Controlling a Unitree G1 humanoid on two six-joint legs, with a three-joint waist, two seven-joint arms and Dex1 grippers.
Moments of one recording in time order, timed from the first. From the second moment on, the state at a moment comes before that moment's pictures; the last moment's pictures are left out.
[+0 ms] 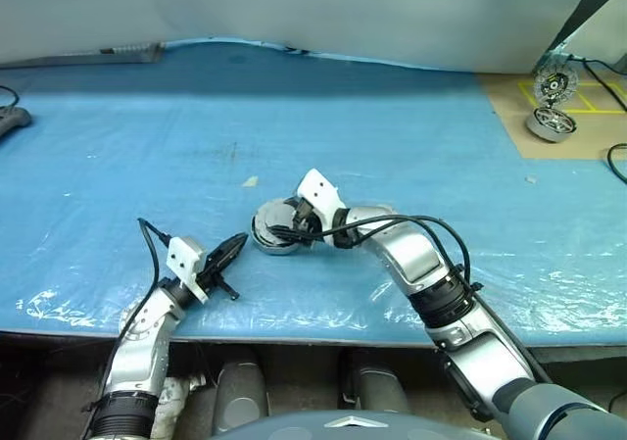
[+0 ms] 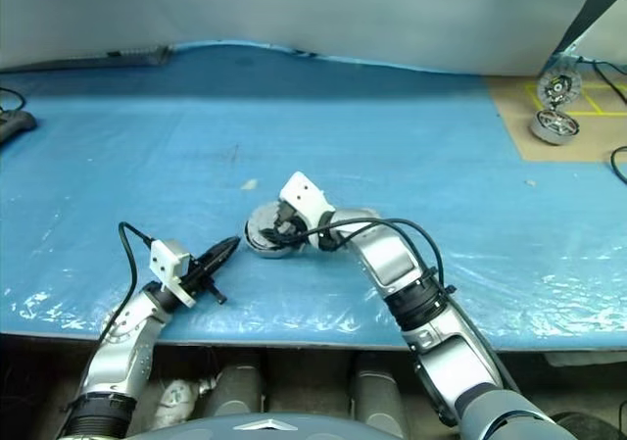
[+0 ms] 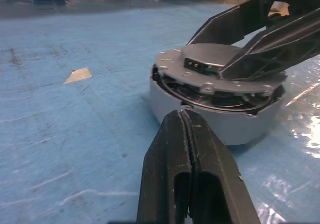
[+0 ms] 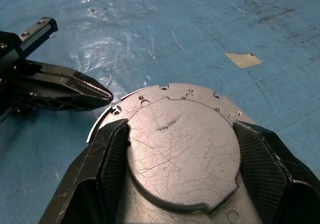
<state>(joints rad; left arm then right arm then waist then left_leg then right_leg) 0.05 0.26 0.09 0.10 -0.29 -0.23 -0.79 -0.57 -0.19 0.41 0.00 0.13 0.65 0.64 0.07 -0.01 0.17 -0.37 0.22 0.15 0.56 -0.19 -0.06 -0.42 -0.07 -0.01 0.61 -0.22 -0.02</state>
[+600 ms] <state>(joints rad) 0.06 0.26 0.05 0.08 -0.26 -0.23 -0.71 -0.61 -0.11 0.44 -0.02 0.07 0.69 0.54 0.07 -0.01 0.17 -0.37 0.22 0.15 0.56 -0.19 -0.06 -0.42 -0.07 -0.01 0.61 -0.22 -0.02</state>
